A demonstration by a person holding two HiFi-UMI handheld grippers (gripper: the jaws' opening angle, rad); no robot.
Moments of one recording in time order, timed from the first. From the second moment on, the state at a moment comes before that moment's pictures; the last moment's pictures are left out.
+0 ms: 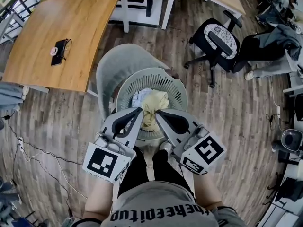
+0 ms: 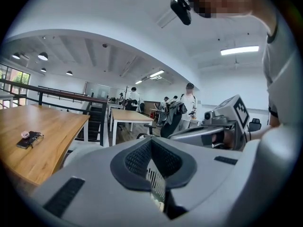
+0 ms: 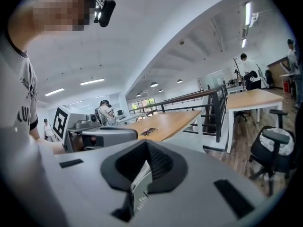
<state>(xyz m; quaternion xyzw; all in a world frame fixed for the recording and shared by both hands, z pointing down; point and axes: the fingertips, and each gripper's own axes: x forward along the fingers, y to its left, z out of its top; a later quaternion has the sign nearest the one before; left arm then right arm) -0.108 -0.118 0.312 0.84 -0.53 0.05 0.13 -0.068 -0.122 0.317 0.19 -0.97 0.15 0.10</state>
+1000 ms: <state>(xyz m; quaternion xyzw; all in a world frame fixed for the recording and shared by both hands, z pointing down) -0.101 -0.070 0.261 0.82 -0.57 0.01 0.08 -0.074 -0.082 0.265 0.12 -0.99 0.08 0.07</state>
